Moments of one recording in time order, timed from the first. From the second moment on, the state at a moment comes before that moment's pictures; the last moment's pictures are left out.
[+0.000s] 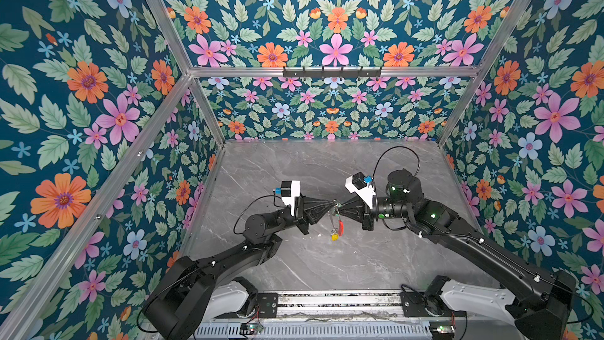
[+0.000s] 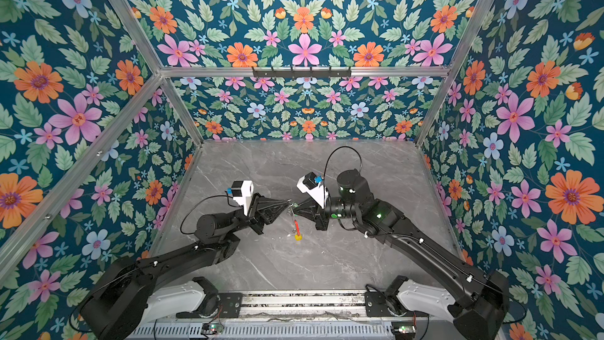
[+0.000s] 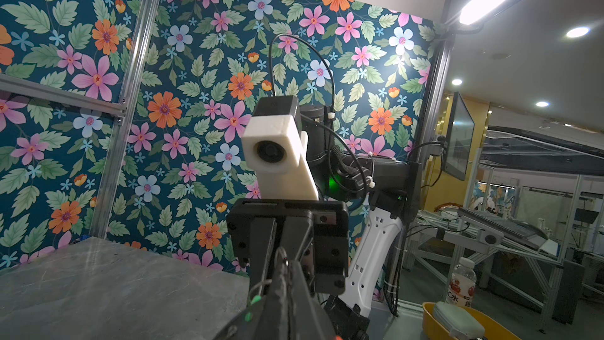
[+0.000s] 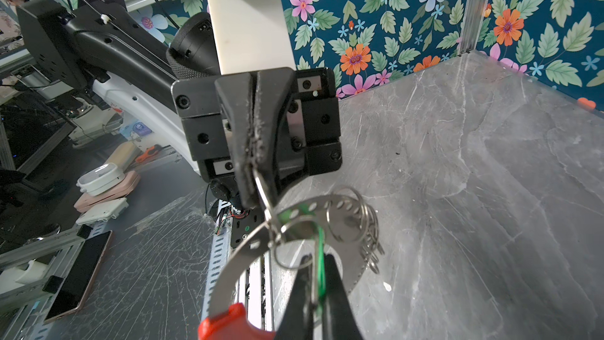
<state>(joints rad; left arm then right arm) -0.67 1.19 0.43 1.44 0.72 -0.73 0.74 1.12 1.03 -0.29 -0.65 0.01</state>
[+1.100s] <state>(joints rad) -0.66 1.20 0.47 1.47 0.78 -0.70 0.74 0.88 0.95 -0.24 -0.51 0.10</state>
